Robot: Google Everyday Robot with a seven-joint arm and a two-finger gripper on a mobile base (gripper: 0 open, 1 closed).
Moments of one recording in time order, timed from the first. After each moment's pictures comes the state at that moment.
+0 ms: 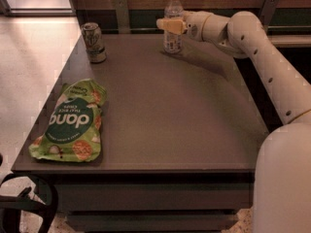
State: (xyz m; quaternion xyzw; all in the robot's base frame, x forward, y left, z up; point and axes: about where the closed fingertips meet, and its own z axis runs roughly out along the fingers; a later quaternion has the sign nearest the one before) arm 0.862 -0.078 0.920 -0.28 0.68 0.27 0.62
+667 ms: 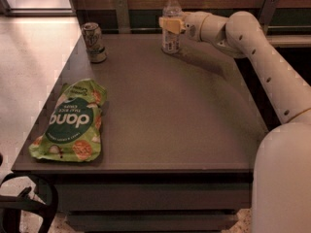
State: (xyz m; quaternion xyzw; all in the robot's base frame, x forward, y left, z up) arm 0.862 -0.073 0.919 -0.28 0.68 0.28 0.62
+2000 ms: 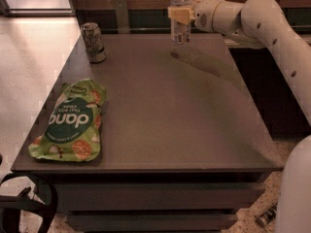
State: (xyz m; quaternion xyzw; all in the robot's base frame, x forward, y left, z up) arm 0.825 -0.095 0.968 -0.29 0.68 0.24 0.63
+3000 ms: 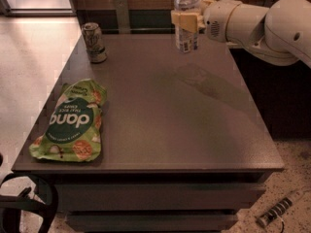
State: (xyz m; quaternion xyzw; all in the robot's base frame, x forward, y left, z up) arm 0.707 -0.090 1.003 -0.32 0.67 0.22 0.64
